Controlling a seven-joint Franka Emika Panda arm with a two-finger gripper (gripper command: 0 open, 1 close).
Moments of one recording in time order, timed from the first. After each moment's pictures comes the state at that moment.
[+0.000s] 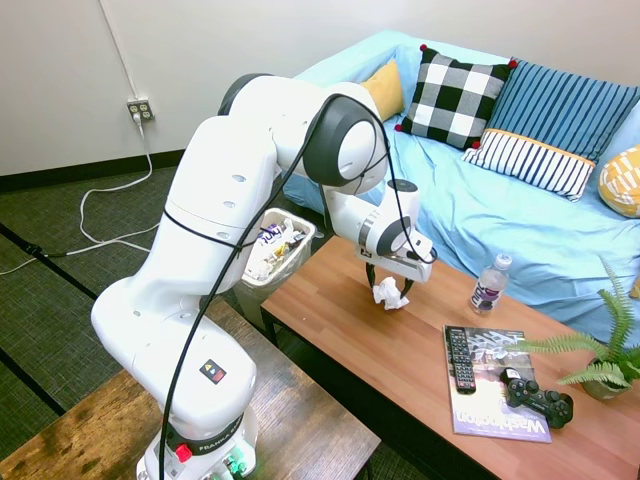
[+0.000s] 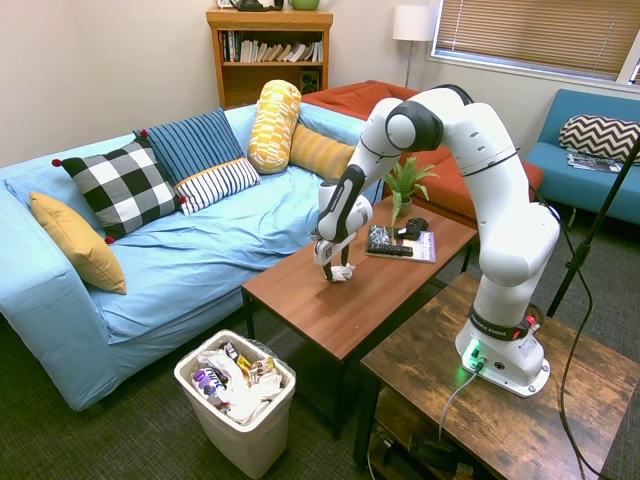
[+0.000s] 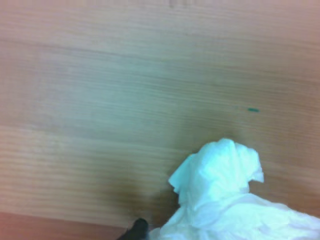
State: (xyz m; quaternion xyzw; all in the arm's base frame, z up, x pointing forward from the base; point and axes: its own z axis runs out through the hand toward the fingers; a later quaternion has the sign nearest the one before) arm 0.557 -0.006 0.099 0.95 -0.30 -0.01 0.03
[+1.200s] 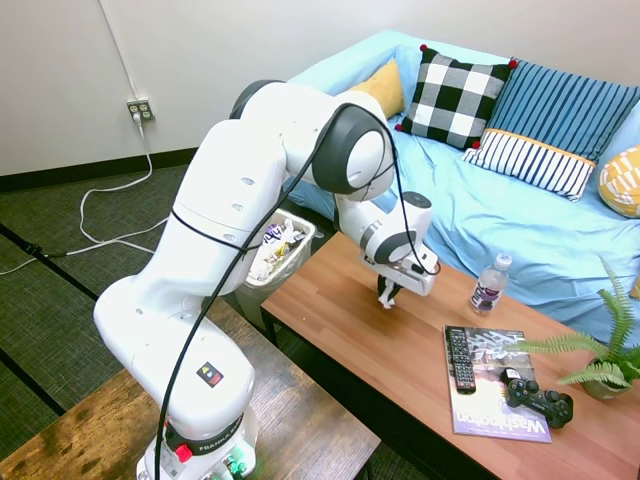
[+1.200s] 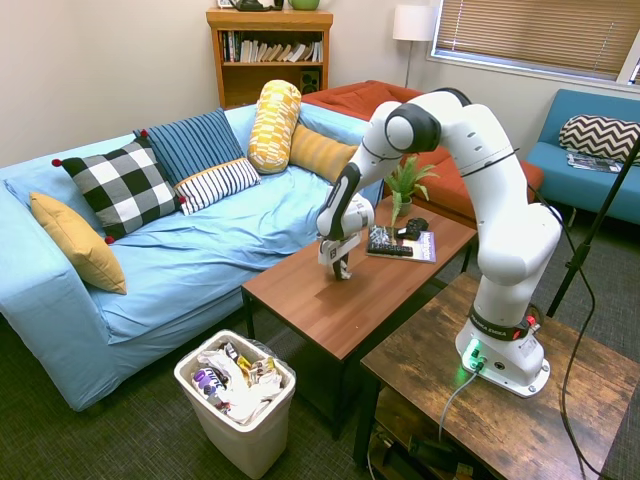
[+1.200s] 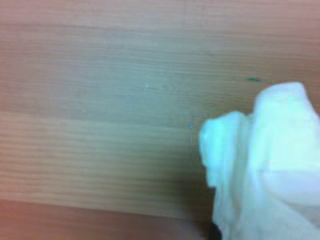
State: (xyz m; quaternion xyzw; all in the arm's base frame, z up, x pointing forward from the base) arm 0.548 -0.026 0.087 0.95 -0.32 -0.04 -0.01
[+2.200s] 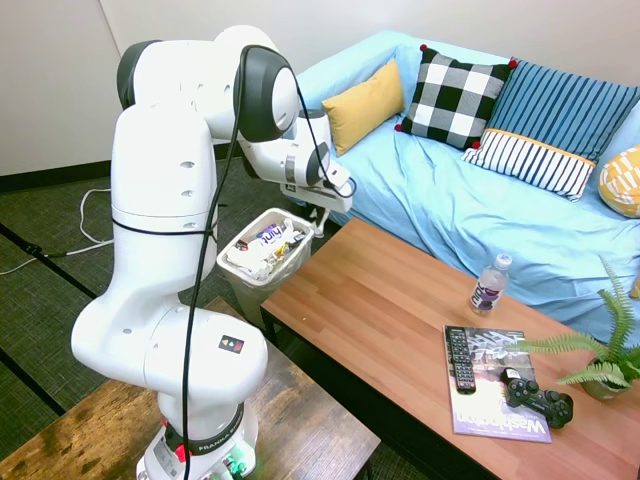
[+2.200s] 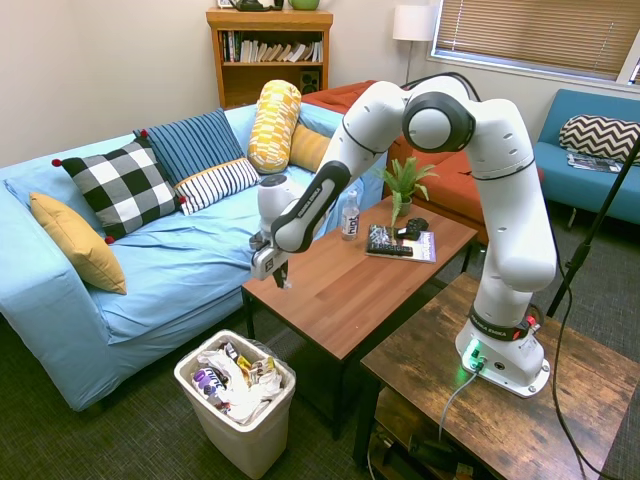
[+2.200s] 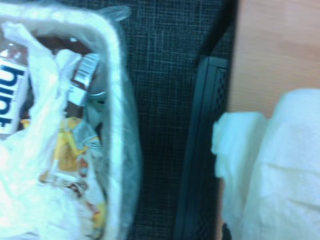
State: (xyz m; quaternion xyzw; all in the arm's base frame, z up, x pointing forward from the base) arm 0.519 0.300 0.186 0.96 -0.26 0.03 0.01
